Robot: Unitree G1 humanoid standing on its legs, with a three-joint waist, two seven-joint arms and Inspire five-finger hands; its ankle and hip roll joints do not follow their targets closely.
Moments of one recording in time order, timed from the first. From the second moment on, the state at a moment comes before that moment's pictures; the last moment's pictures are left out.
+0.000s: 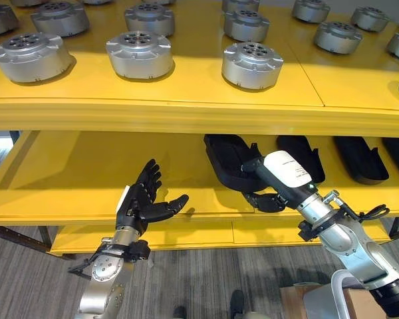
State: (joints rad) left arm 0.12 0.41 -0.04 -0.05 -0.51 -0.13 -0.03; right arm -0.17 -0.73 0.29 -0.21 -0.45 -0.23 -0.03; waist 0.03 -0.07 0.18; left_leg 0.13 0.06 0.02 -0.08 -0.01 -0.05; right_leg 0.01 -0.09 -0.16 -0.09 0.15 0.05
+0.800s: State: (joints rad) left arm -0.02 0.42 -0.08 0.01 -0.51 -0.10 -0.01; right arm -0.35 -0.68 0.42 -0.07 -0.45 -0.13 -0.07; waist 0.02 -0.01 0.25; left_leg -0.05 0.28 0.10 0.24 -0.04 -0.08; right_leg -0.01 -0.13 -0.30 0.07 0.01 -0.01
